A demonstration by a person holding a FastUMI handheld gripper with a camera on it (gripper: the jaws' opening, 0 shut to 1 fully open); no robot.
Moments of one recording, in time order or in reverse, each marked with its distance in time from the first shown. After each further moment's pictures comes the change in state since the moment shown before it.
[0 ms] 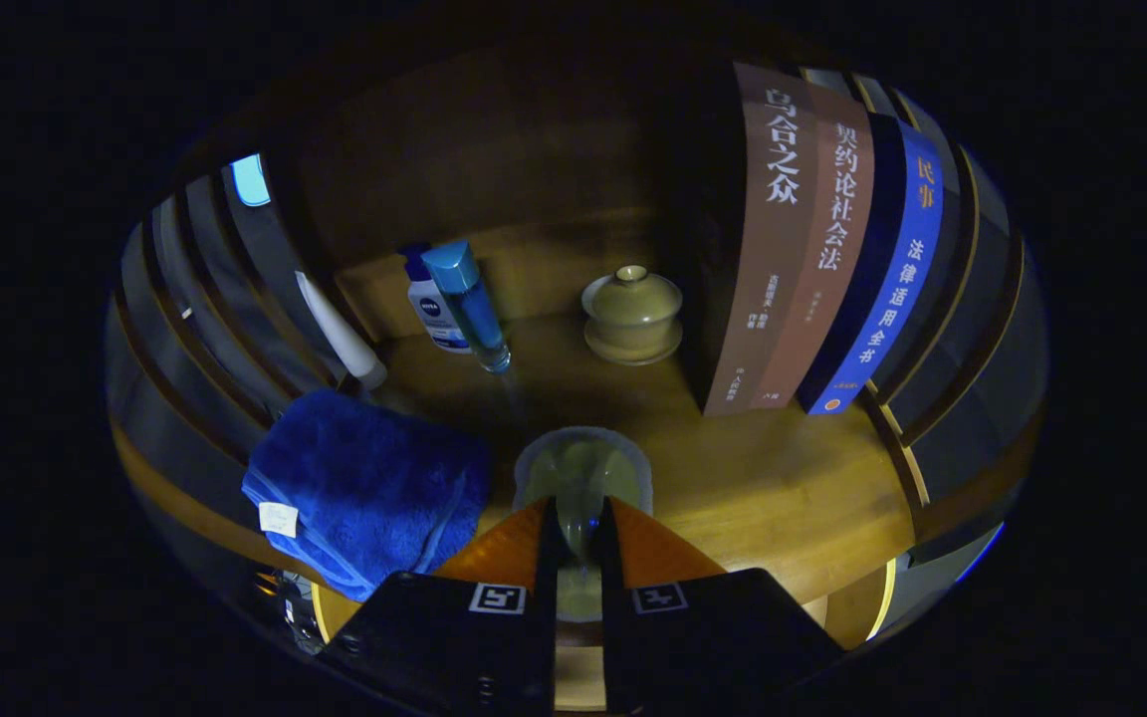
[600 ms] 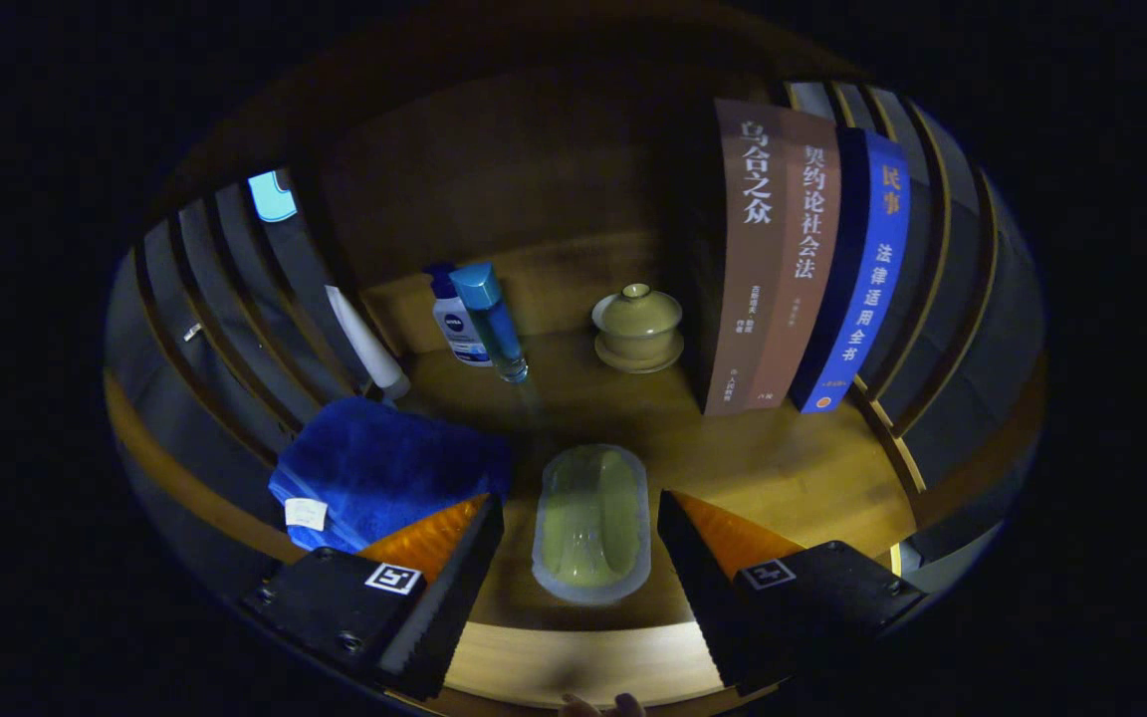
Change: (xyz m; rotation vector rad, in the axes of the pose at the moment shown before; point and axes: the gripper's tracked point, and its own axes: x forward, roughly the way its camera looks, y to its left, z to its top) arm -0.041 0.010 -0.011 0.018 -0.106 0.028
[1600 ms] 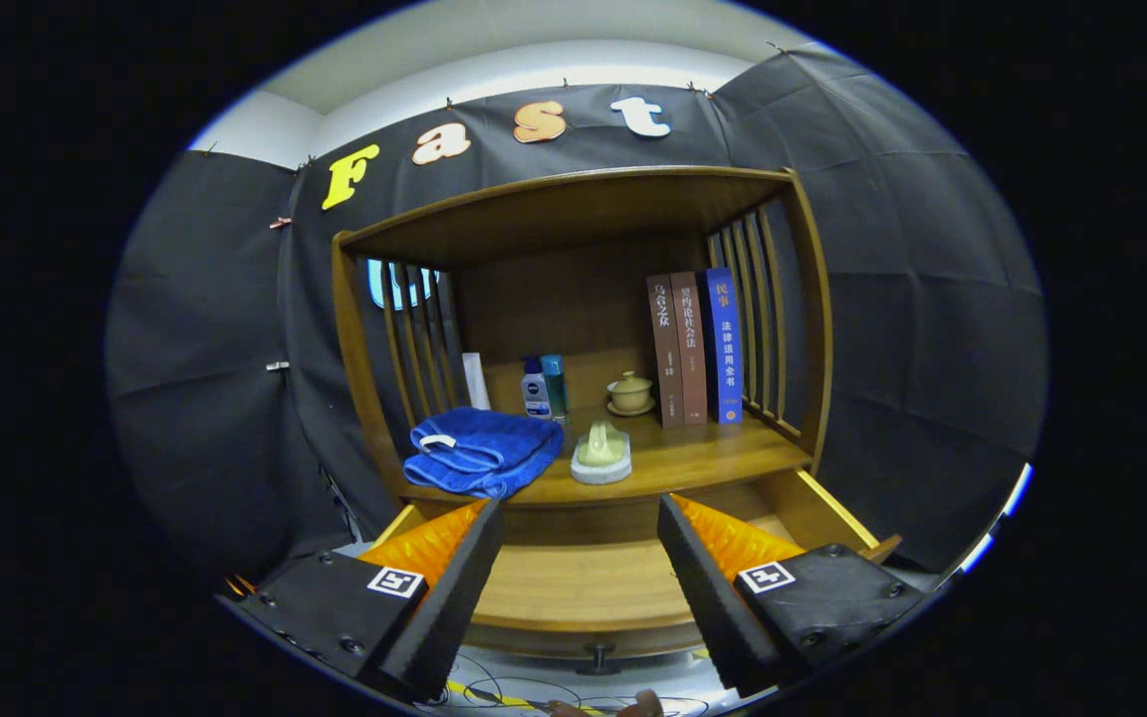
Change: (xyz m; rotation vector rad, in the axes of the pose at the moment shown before) arm -0.224 -0.002 -0.140 -0.051 -0.526 0.084
